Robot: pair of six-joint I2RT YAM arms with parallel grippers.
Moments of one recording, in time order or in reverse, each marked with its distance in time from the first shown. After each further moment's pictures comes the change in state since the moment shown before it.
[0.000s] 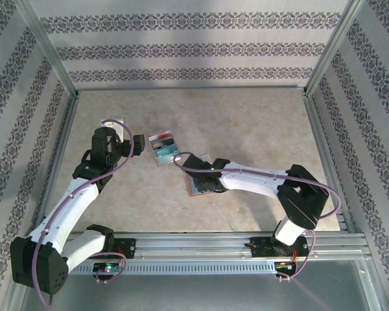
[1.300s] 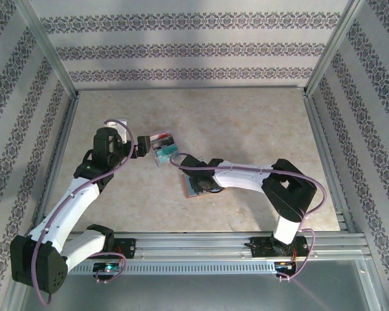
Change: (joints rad) left arm -0.042 0.007 0.000 -0.003 0.111 -0.086; right arm -0.030 0.079 -0.015 0.080 -0.082 -0.001
